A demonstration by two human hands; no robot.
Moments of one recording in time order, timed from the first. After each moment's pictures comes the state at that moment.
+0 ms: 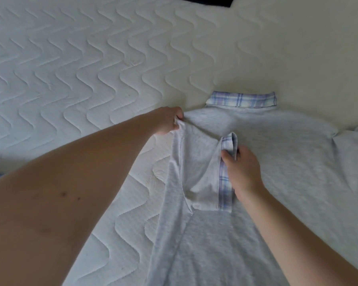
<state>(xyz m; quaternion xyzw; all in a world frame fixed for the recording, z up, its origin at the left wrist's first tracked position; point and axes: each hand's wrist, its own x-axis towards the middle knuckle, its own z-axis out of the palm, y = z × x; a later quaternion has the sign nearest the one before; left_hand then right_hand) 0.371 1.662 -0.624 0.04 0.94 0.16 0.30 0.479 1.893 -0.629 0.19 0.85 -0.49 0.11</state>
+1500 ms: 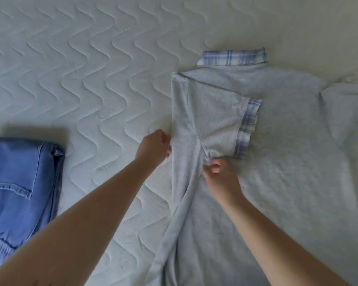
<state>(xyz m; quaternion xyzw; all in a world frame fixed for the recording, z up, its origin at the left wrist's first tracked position) 0.563 1.699 -0.642 -0.25 0.86 0.37 0.23 0.615 1.896 -0.636 0.22 0.82 -0.47 0.25</state>
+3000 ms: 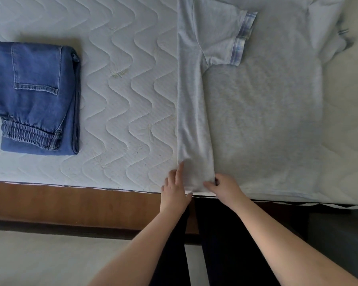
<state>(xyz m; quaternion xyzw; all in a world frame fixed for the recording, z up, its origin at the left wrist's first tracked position) 0.973 1.798 -0.614 -0.14 0.89 0.29 0.31 0.913 1.965 -0.614 0.13 0.80 -0.38 0.45</state>
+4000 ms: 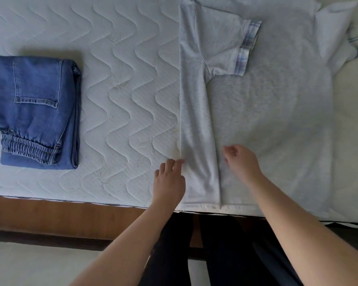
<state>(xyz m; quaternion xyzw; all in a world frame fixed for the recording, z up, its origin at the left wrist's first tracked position) 0.898 1.770 -0.615 -0.09 0.95 0.17 0.24 0.802 1.968 -0.621 0.17 0.89 -0.32 0.29</state>
